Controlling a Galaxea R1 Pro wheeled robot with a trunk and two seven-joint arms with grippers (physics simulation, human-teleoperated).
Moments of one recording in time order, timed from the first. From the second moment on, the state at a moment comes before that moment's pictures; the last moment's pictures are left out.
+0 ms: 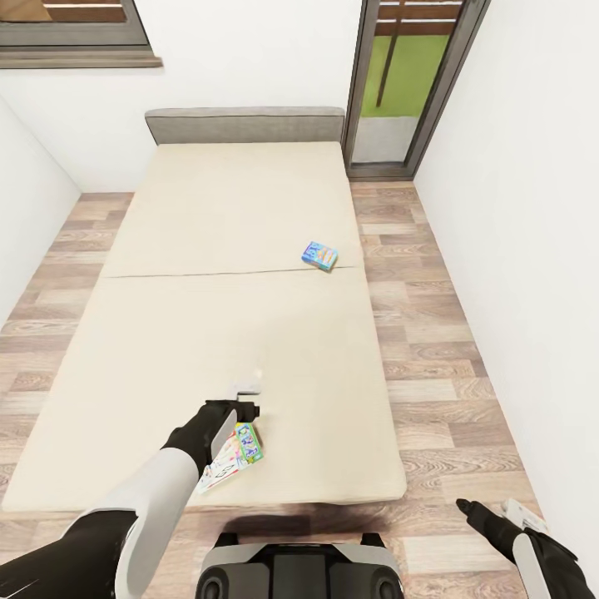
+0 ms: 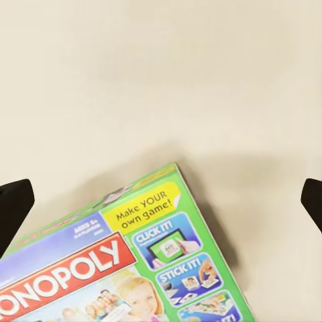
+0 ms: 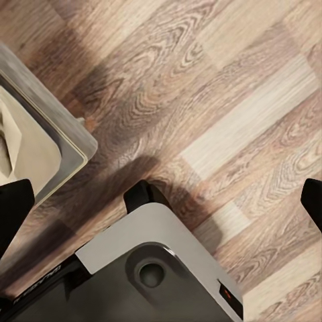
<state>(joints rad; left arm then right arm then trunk) -0.91 -0.15 0.06 -0.40 -0.05 0.42 0.11 -0.30 -0.08 -0.52 -0.97 -0.26 0.54 0.02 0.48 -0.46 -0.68</state>
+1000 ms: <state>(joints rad) -0.92 -0.14 0.06 -0.41 -0.05 0.47 0.11 -0.30 -0.08 -0.52 -0.97 -0.27 0.54 0.02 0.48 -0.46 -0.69</state>
